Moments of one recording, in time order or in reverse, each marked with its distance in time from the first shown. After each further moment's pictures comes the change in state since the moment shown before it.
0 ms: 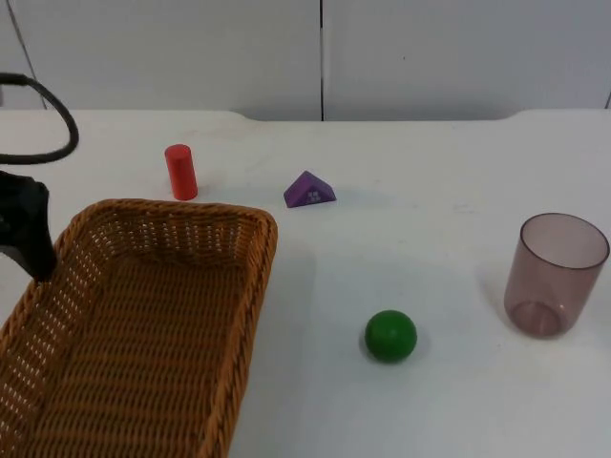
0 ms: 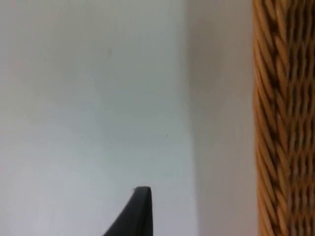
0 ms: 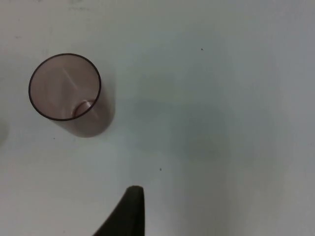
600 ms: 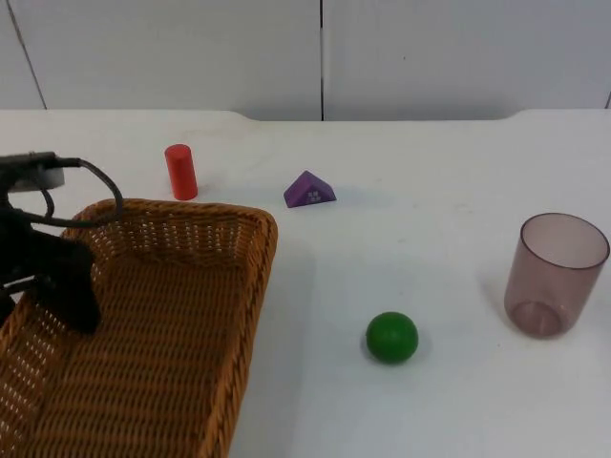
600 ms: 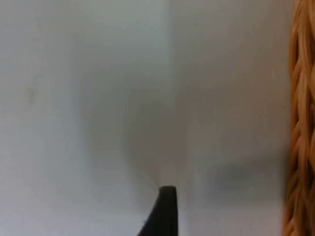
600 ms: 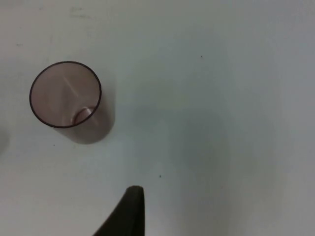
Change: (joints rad) right arm 0.000 0.000 0.000 0.000 -0.018 0.000; left arm 0.021 0.299 -0.060 -0.226 -0.094 0.244
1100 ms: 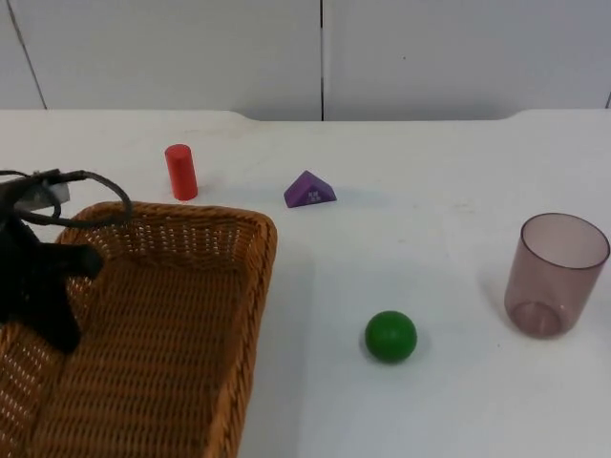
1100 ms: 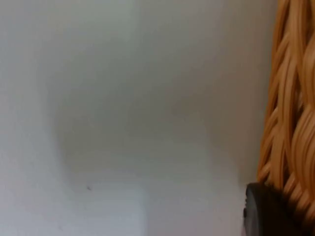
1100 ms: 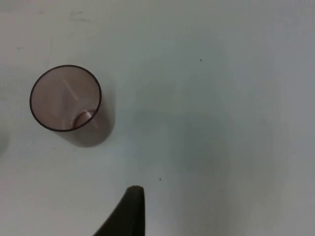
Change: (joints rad) right arm 0.000 0.000 0.000 0.000 -0.007 0.000; left arm 0.002 0.010 -0.006 -0.060 0.117 -0.042
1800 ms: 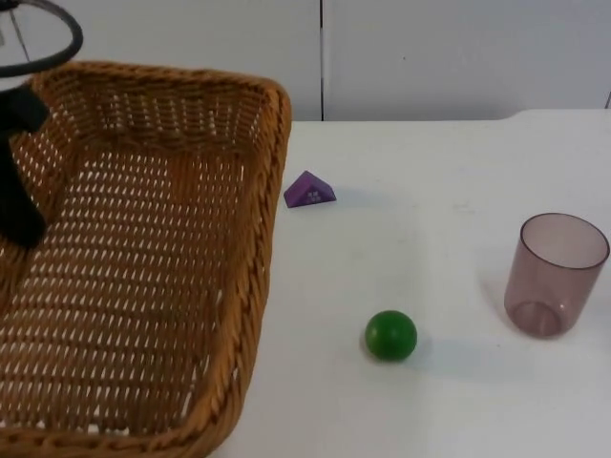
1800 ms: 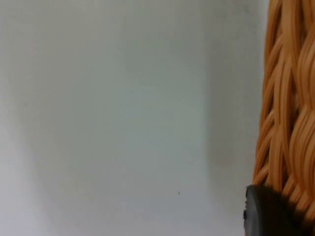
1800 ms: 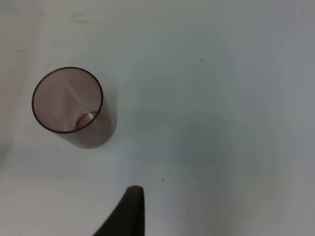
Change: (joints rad) right arm 0.000 0.000 0.000 0.004 0.000 0.009; left arm 0.000 -0.435 0.033 -0.014 0.267 -0.109
